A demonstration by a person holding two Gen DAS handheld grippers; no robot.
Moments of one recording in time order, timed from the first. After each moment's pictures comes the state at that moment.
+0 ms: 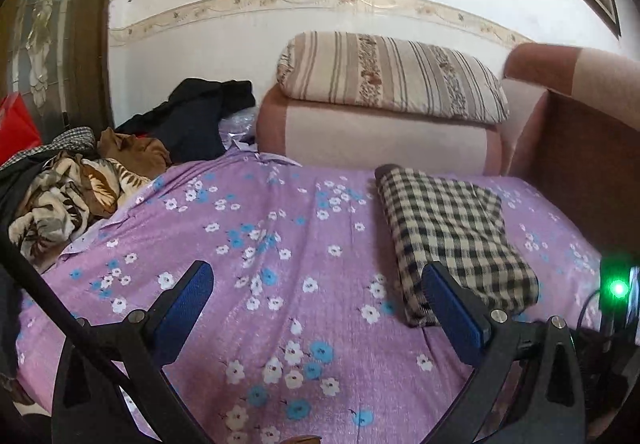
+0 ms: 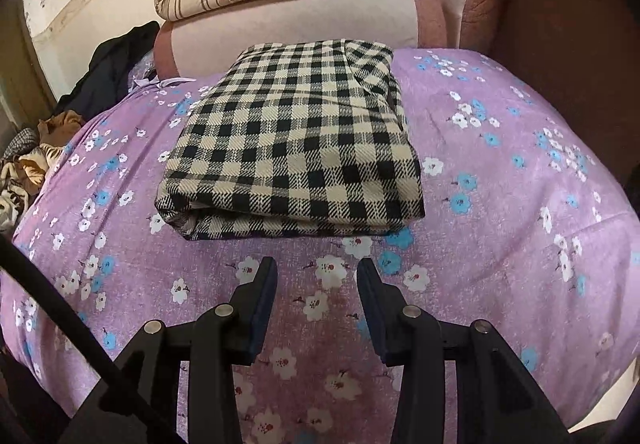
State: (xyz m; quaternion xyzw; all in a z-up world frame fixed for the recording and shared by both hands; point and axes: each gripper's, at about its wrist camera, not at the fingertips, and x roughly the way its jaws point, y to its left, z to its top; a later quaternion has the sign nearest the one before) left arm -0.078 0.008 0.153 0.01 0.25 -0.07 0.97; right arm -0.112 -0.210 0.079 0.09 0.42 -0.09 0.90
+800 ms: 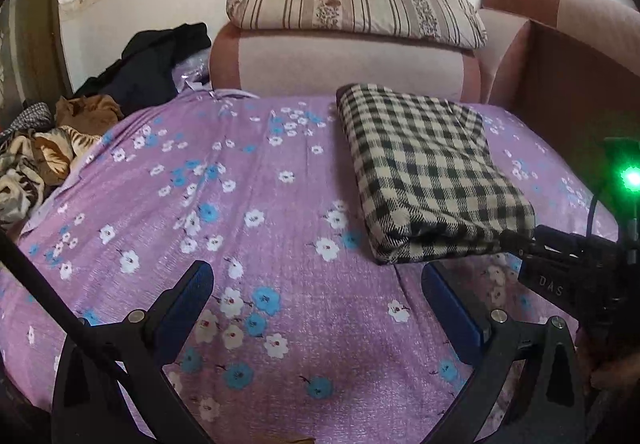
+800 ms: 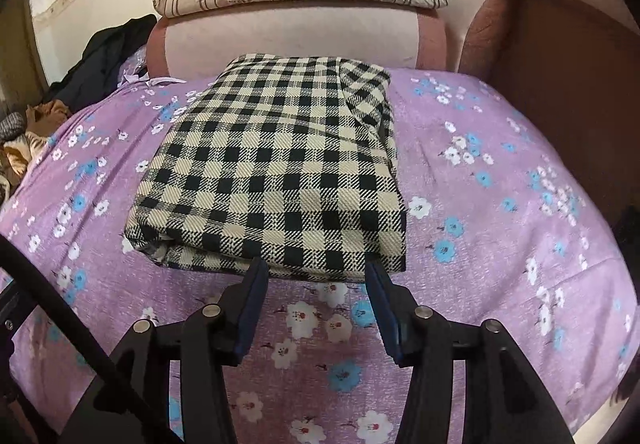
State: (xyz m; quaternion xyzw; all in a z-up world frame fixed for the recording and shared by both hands) left arm -0.057 -0.038 0.097 0.04 0.36 -0.11 0.93; right arm -0.086 -0.219 0.085 0.04 0.41 -0.11 0.90
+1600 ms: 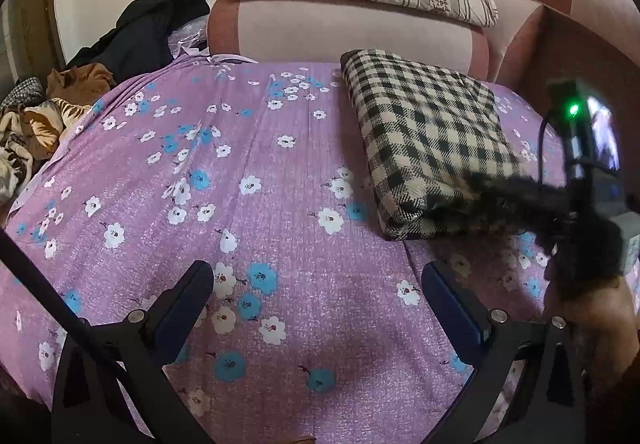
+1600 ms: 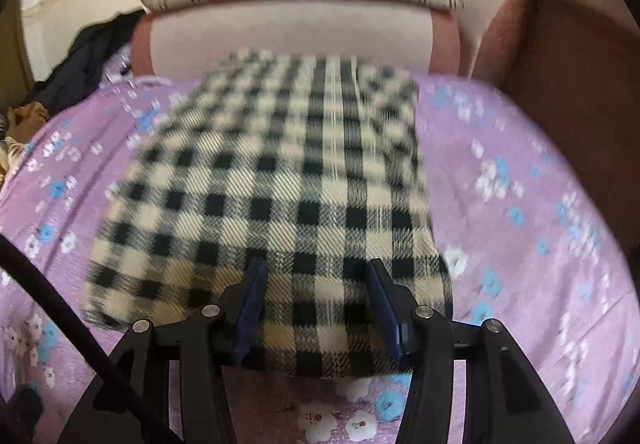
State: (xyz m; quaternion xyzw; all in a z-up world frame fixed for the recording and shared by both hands) left arm -0.042 -0.036 0.079 0.03 0.41 -0.11 0.91; right arm -0.014 -0.224 0.059 0.04 0.43 -0.12 0.89
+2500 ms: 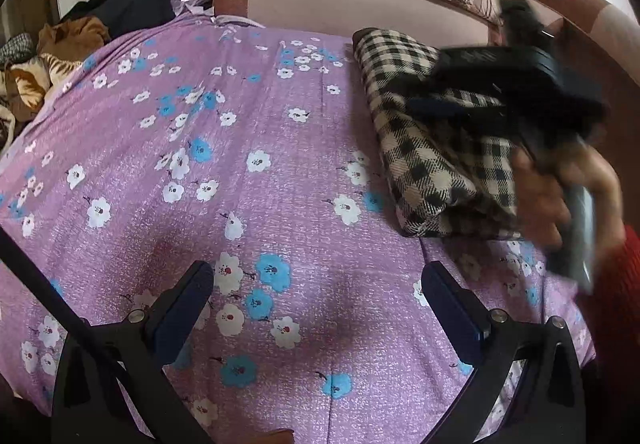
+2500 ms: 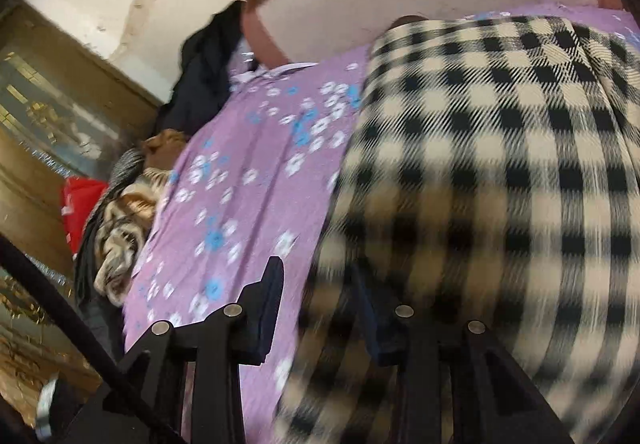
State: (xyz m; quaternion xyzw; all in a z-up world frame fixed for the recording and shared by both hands) left arm -0.014 -0.010 0.064 -0.03 0.46 -0.11 0.88; right arm 0.121 -0.220 0.061 0.24 0.47 0.18 0.83
